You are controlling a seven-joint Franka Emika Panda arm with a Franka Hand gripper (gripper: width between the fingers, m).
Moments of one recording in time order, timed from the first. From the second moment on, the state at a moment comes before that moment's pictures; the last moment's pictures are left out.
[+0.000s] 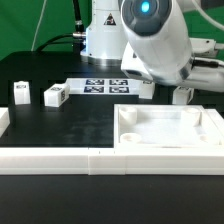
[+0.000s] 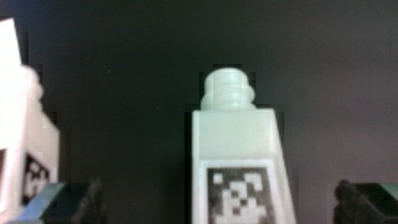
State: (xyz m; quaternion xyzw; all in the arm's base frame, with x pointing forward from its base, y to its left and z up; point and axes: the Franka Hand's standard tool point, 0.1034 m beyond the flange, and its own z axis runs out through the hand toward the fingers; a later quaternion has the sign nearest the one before) arm 0.396 0.143 0.015 -0.87 0.21 0.42 0.12
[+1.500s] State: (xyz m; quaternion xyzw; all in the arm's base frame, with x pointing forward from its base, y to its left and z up) arm 0.387 0.152 0.013 -0.87 0.20 0.43 0.11
